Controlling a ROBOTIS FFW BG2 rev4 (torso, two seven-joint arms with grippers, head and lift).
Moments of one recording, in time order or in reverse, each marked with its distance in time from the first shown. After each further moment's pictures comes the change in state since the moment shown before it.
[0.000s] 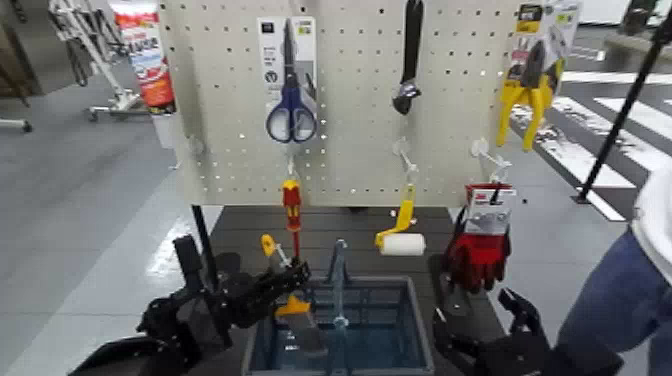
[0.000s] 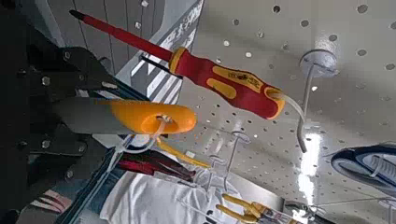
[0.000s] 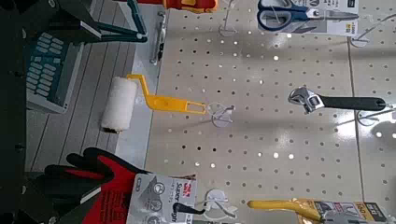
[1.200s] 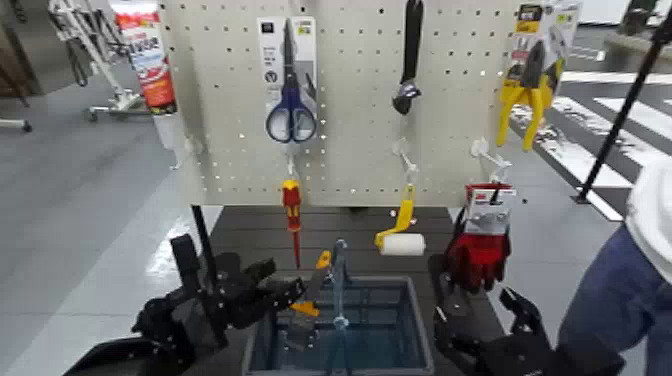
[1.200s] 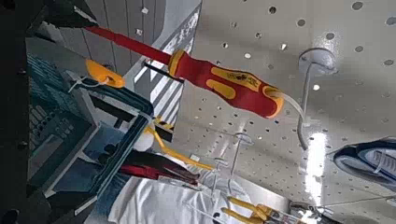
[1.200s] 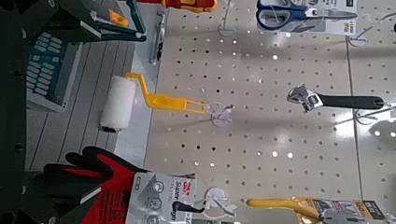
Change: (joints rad) left arm 0.022 -0.004 0.018 -0.043 -0.050 0.000 0.013; right arm -0.001 -0.001 -0.003 0.004 -0.003 -0.009 0.000
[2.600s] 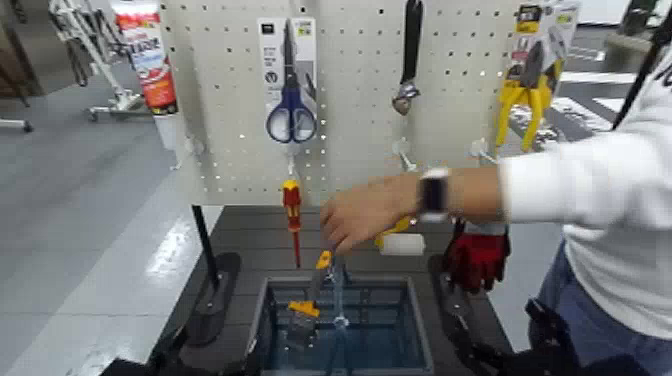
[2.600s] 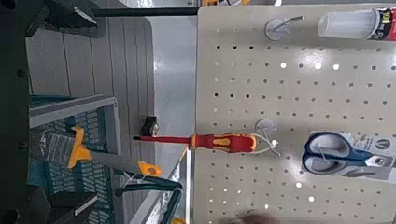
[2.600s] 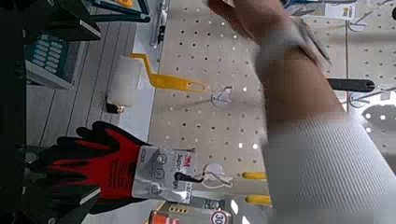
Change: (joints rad) left arm 0.612 -0.102 0.005 -0.519 -0.355 -0.365 0.676; right arm 0.069 0.001 -0.043 -0.034 0.014 -0.029 -0.048
